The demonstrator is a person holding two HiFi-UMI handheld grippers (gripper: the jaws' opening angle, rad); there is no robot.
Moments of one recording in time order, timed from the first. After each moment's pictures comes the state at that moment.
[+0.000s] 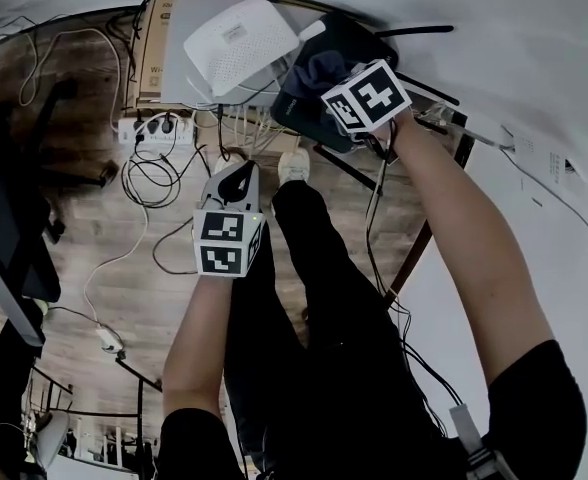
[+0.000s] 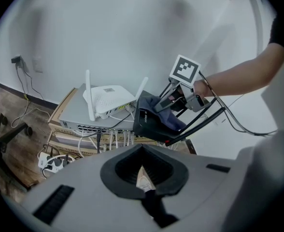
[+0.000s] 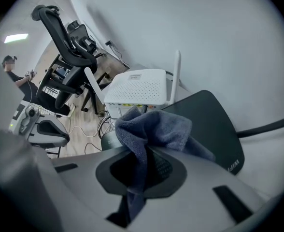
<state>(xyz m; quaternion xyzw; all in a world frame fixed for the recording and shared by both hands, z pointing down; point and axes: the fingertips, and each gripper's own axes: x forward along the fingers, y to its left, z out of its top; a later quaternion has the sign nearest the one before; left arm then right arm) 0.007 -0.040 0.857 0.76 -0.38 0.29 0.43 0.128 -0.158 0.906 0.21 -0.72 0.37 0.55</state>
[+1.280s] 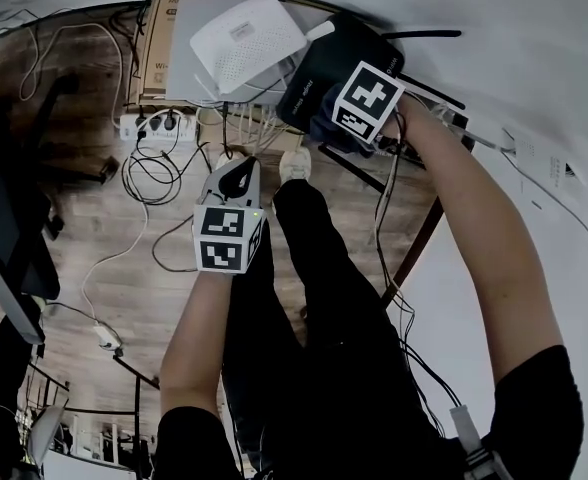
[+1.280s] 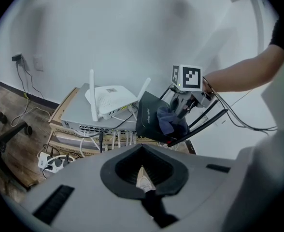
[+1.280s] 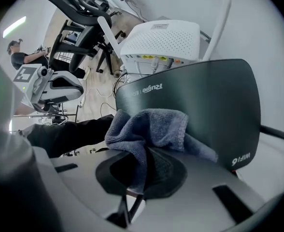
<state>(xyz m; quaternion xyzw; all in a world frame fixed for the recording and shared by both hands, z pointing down) 0.000 -0.045 0.859 0.76 -0.38 0.28 0.44 0.160 -0.090 0.908 0.01 -0.62 0.38 0.69</state>
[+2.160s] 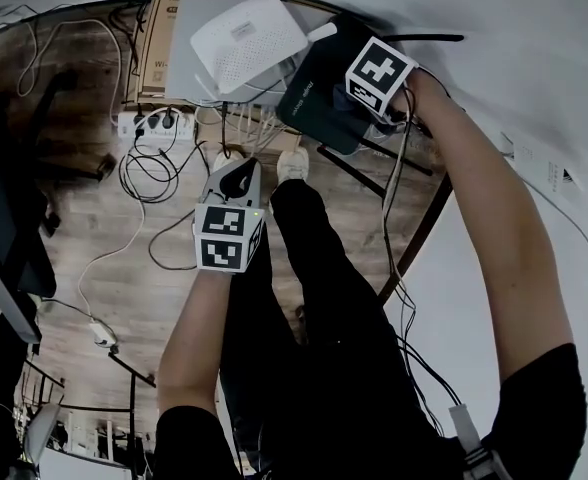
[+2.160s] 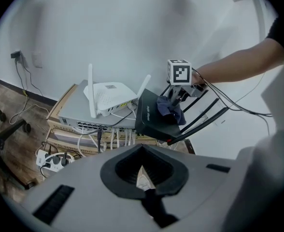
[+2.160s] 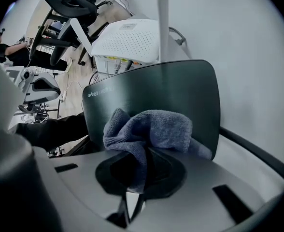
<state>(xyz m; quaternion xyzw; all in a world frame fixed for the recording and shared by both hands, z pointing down) 0.004 -0.042 0.867 0.76 -0.37 0.29 0.45 0.207 -0.154 0.919 0.06 -0.58 0.31 0.75</state>
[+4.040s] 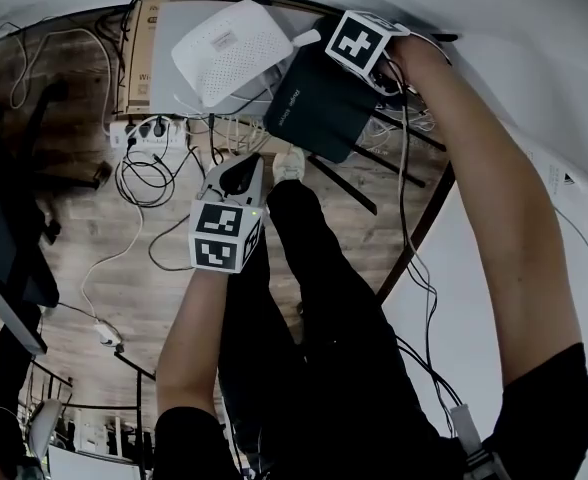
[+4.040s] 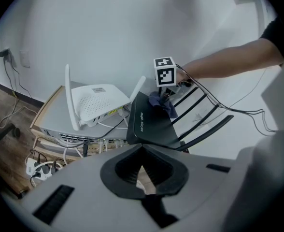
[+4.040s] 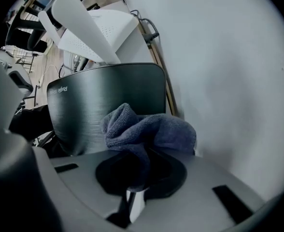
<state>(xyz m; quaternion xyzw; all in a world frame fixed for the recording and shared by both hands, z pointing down) 0.035 -0.073 0.868 0.78 -0.35 0.27 0.45 0.248 -0.237 0.930 0.10 -0.52 0.21 0.82</state>
